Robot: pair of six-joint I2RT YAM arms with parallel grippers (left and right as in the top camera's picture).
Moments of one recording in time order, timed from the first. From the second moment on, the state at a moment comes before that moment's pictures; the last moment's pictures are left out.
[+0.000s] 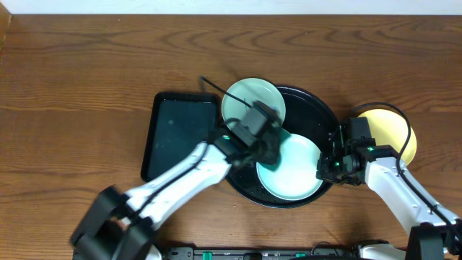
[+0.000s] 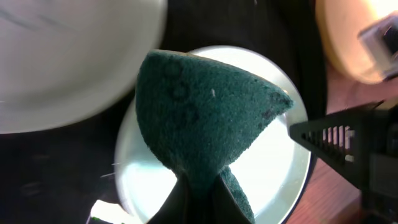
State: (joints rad) left arm -0.78 1.63 1.07 -0.44 0.19 -0.55; right arm 0.12 1.42 0.66 -0.65 -0.20 0.33
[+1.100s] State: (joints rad) left arm -0.77 1.48 1.09 -0.62 0.03 -0.61; right arm 0.12 1.44 0.66 -0.63 -0.20 0.34
